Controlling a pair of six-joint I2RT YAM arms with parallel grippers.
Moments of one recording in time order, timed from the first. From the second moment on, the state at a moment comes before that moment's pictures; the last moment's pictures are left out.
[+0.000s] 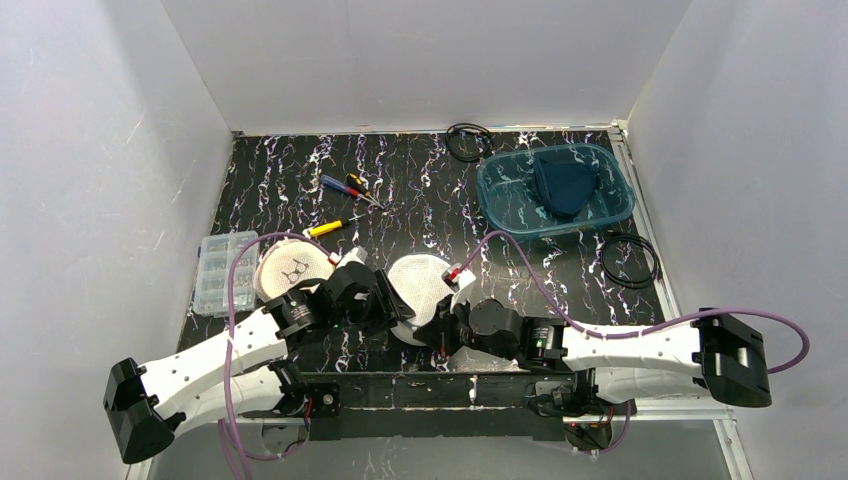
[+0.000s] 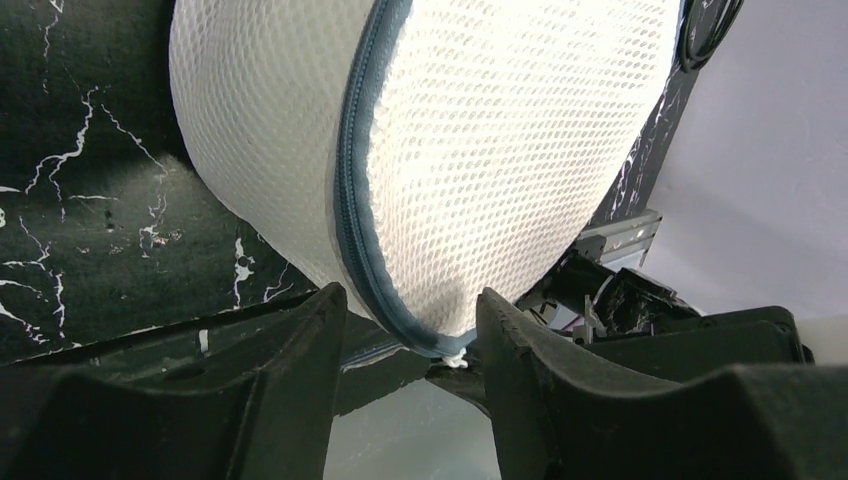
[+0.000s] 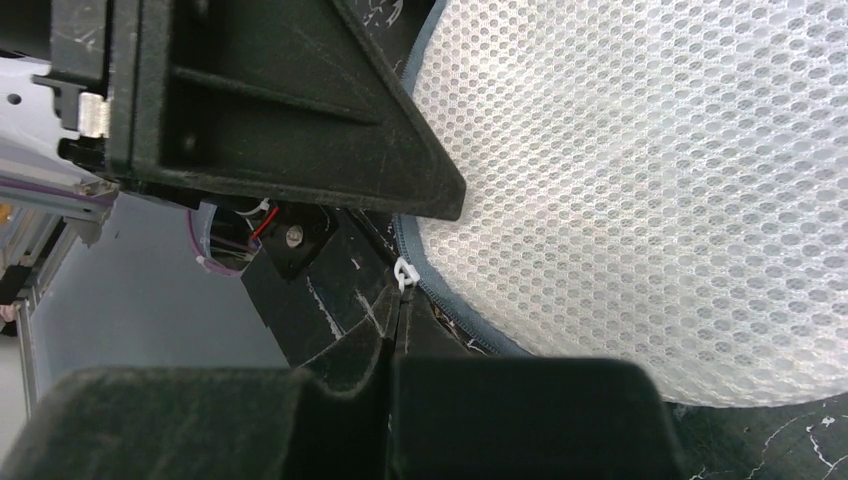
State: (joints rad) left arm -0.95 0.89 0.68 -0.59 -0.05 -1.26; right arm 1.37 1.09 0.52 0.20 0.20 0.71
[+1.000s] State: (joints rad) left arm -0.91 0.93 0.78 -0.61 -0.07 -1.16; right arm 1.37 0.76 0.46 -0.06 0.32 0.74
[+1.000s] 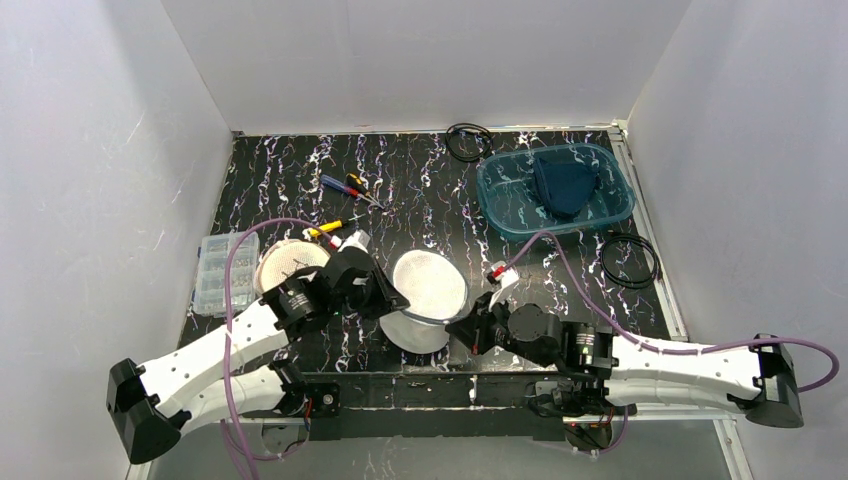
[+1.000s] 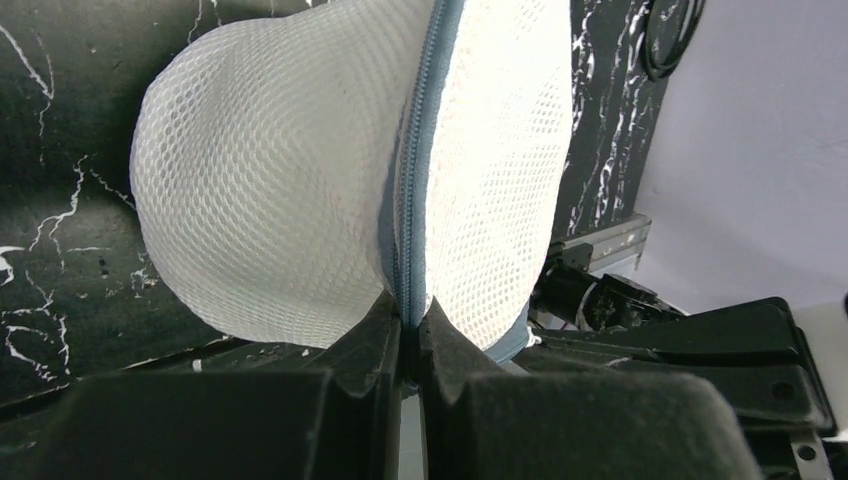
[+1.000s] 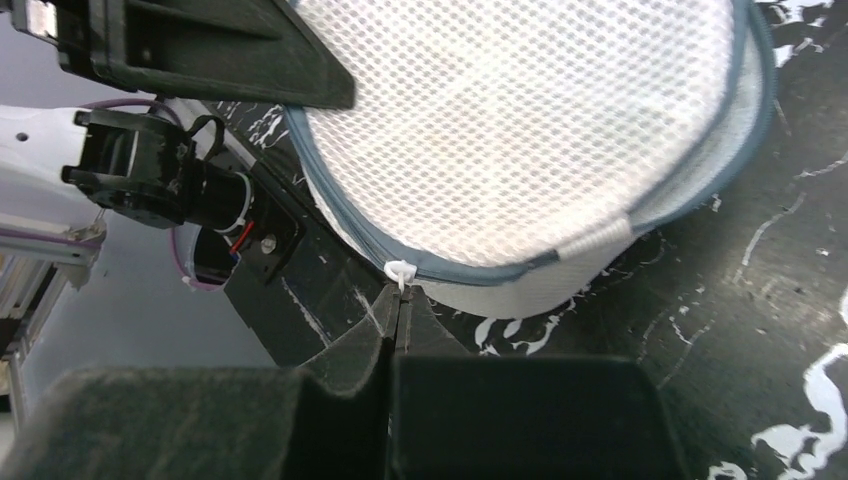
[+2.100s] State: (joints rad) left arm -0.85 0.84 0.72 -0.64 0.19 -1.16; right arm 1.37 0.93 0.50 0.02 0.27 0.74
